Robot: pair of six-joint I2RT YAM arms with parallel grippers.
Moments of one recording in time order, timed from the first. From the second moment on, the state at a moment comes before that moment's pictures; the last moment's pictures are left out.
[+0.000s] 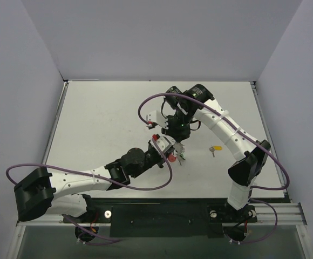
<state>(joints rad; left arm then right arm) -1.13 1.24 0.61 0.58 -0.21 -0.02 0.73 1.80 1.96 -1.53 -0.25 -0.84</state>
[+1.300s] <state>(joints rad) -1.26 1.29 0.69 0.48 -0.59 -0.03 0.59 1.80 1.84 -1.52 -0.47 -0.65</state>
